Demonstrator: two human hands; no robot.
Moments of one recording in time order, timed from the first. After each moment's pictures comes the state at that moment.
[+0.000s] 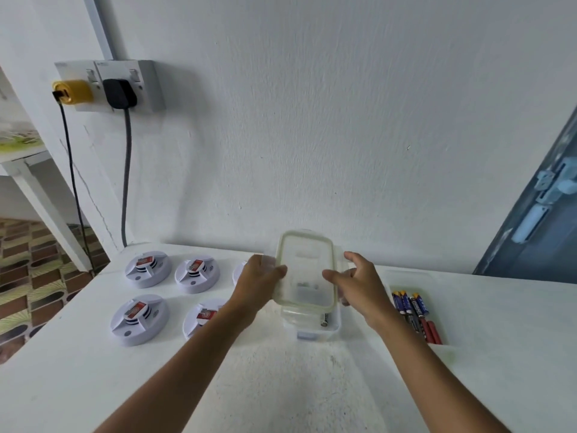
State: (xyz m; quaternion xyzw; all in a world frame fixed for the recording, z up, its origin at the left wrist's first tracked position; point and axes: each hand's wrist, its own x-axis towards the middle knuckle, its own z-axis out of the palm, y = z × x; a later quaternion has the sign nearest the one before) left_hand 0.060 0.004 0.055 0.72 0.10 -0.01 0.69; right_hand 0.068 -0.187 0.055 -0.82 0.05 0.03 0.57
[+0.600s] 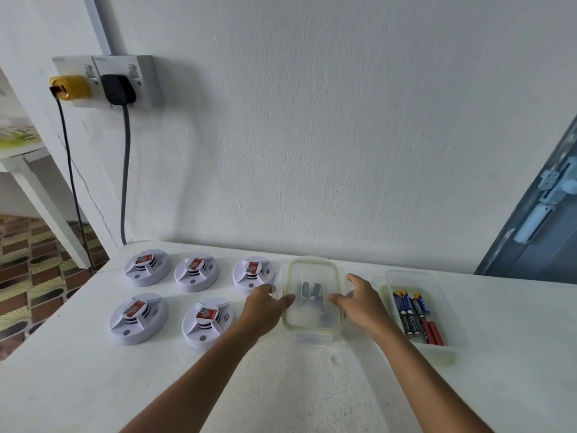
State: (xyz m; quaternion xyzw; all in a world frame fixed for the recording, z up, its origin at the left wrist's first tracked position) left_hand 0.065 0.003 -0.007 0.85 0.14 -0.07 0.51; right_hand 0.080 -0.197 0.006 -0.88 0.06 0.07 0.46
